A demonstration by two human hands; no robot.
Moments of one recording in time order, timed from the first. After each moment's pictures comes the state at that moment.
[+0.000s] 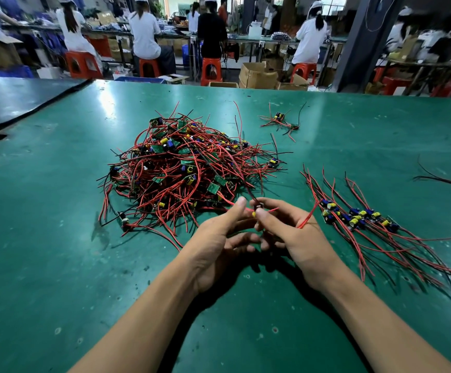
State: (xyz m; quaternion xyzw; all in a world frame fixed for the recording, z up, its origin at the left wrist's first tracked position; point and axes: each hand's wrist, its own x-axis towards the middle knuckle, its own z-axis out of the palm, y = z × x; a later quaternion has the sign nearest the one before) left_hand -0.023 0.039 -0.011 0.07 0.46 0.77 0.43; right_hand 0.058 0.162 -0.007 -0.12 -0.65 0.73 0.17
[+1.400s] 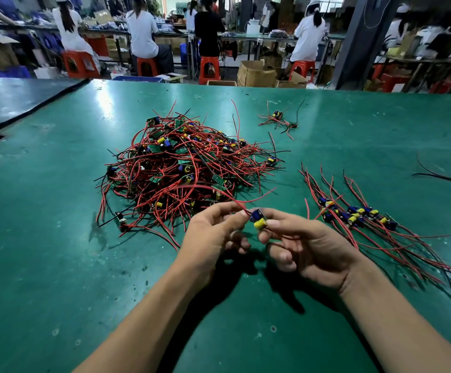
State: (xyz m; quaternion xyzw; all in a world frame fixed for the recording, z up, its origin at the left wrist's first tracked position) left_hand -0.019 0.036 -0.009 0.10 0.55 0.78 0.30; right_hand 0.072 0.187 0.002 -0.08 -0.49 0.86 -0.09
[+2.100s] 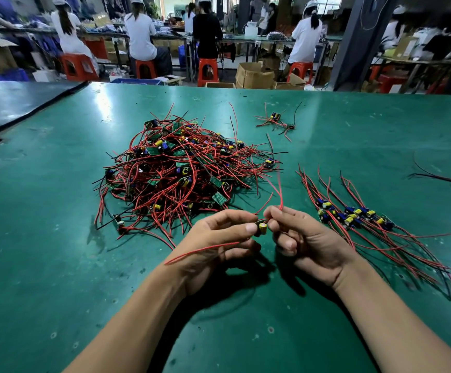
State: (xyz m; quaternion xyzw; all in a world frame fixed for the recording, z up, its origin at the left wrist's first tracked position) left_hand -0.024 0.026 -0.008 0.18 0.49 0.74 0.42; right_hand 0.066 0.194 -0.006 -0.12 -0.48 0.87 0.02
